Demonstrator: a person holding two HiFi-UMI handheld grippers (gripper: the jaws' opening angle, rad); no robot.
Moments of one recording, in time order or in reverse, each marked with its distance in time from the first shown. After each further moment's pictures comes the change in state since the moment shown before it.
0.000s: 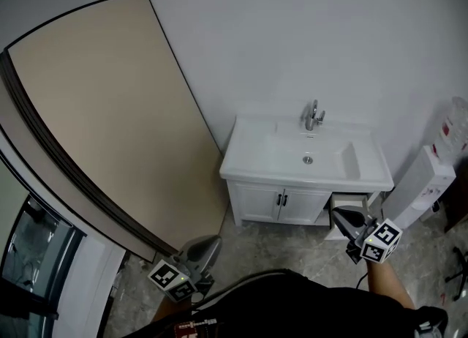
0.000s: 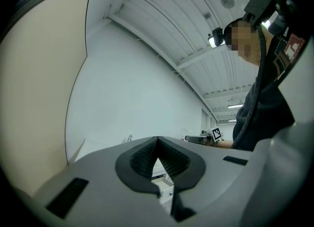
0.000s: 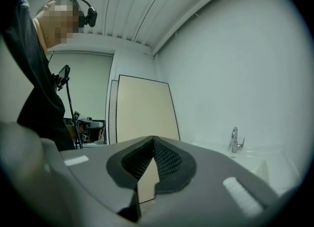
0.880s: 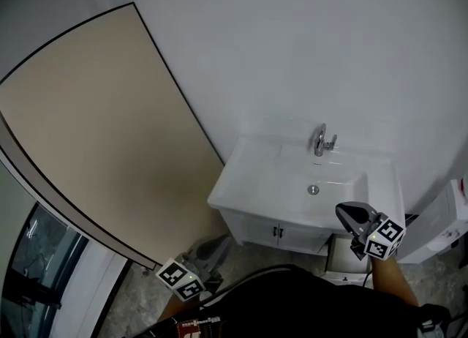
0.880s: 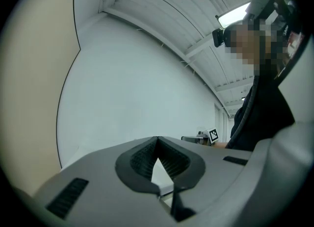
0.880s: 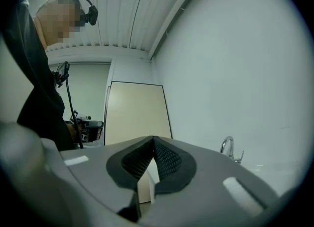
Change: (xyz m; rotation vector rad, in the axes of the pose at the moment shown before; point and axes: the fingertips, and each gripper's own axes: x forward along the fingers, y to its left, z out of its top) left arm 0.263 0.056 -0.018 0.065 0.049 0.124; right arm 0.058 -0.286 0.020 0.009 -0.037 0.133
